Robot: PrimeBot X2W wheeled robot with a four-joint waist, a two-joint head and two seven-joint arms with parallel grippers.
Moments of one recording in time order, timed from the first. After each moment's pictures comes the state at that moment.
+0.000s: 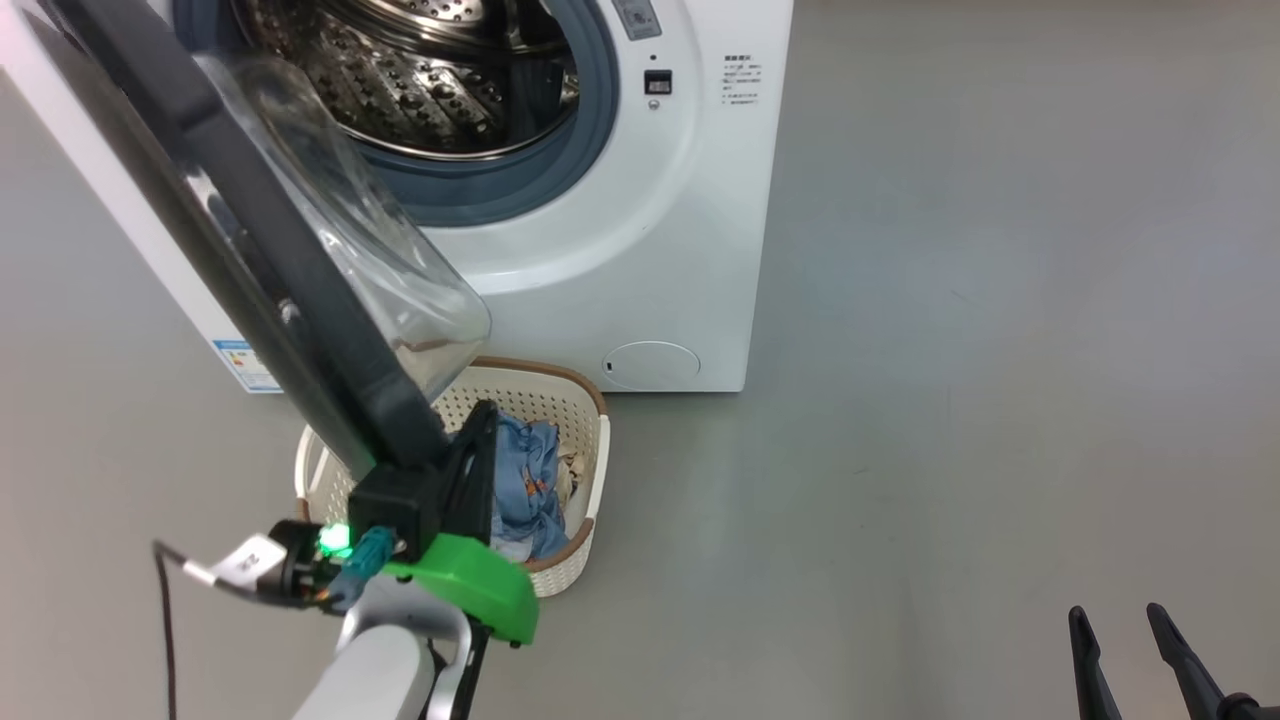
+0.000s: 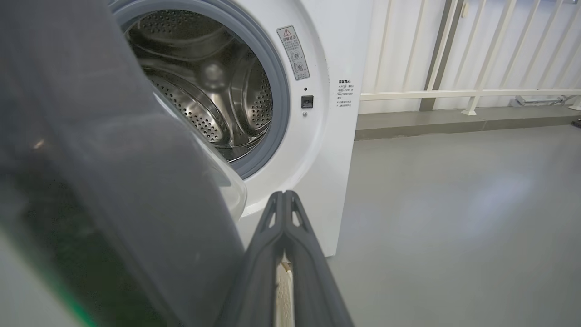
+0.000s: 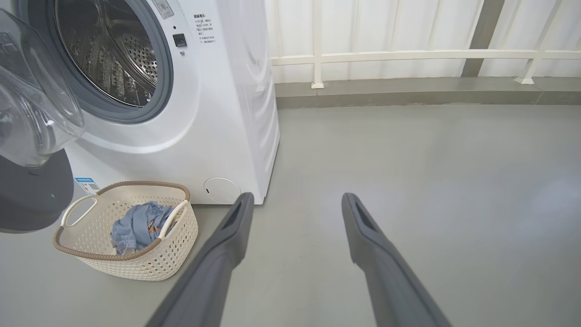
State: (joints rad) left arm -0.39 0.12 -0.56 0.30 -0.39 0.20 -0.13; right arm 0.20 -0.07 -0.18 0.04 0.16 0.12 -0.26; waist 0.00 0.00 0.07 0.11
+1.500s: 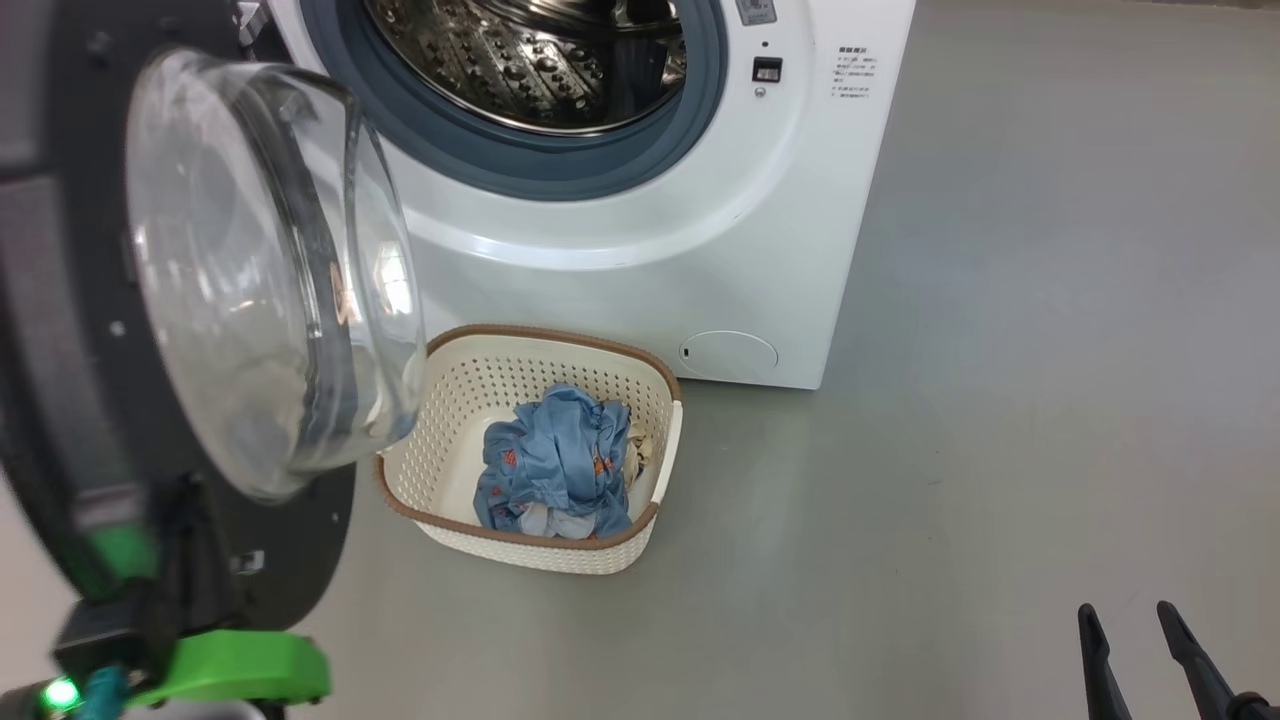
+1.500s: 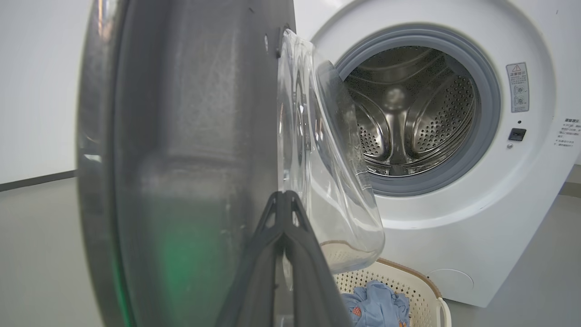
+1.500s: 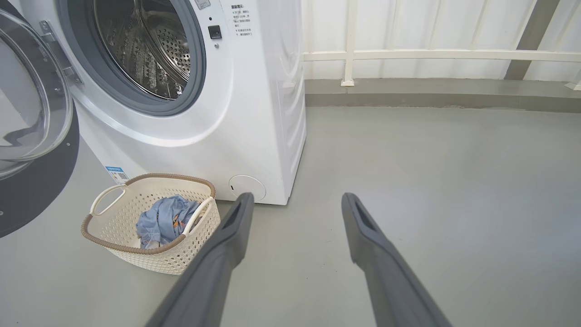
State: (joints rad) left arm -0.09 0.28 -0.29 0.00 -0.44 0.44 -0.20; right arm 0.20 -0.07 -0.19 0.03 0.16 0.12 -0.26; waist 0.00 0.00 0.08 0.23
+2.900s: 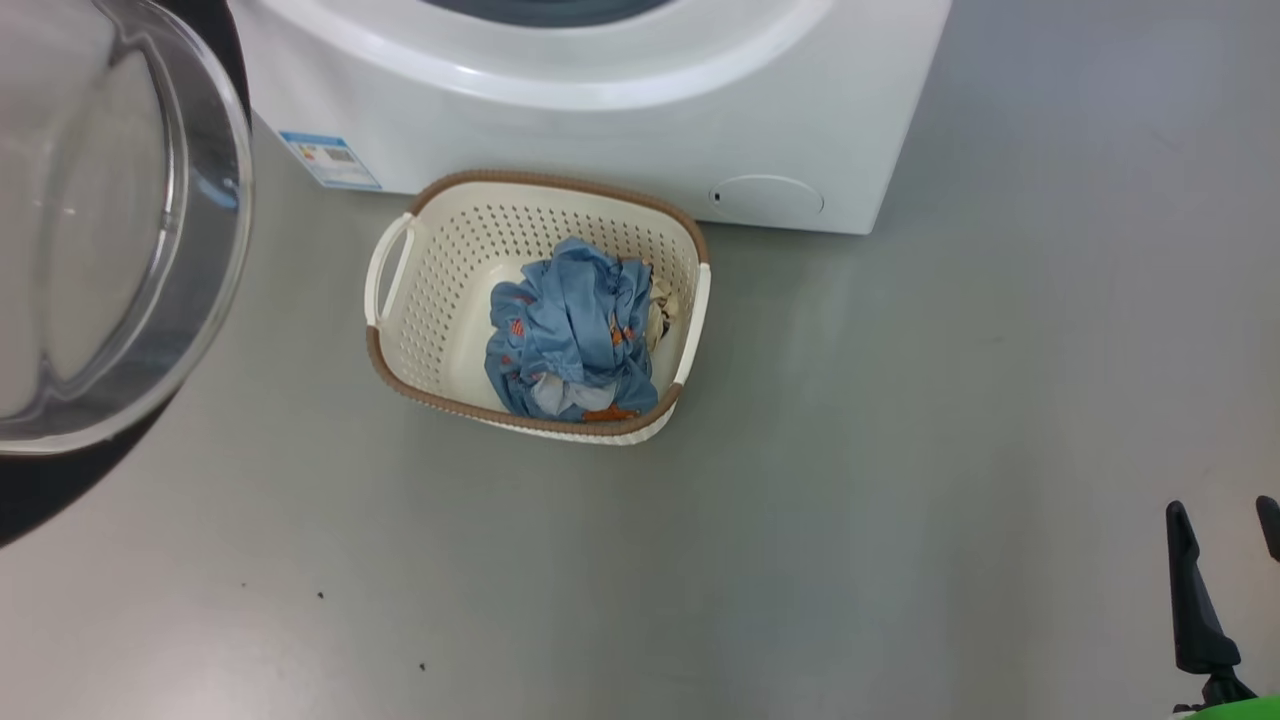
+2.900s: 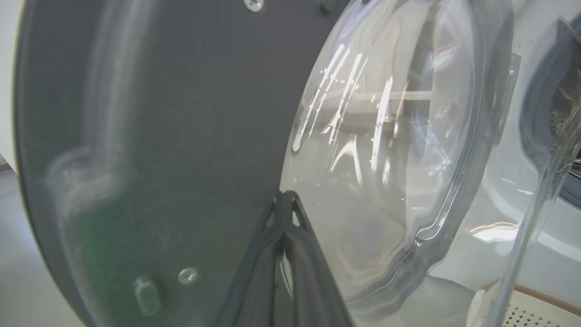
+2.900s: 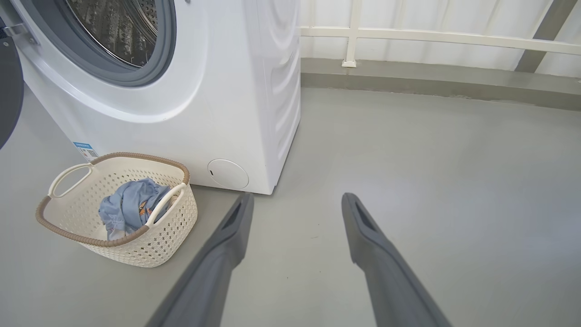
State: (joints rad) left arm -0.36 0.43 0.11 0.42 -0.54 0.26 -0.25; right arm 0.12 -0.17 -0.25 -0.05 0.17 0.12 -0.26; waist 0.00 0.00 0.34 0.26
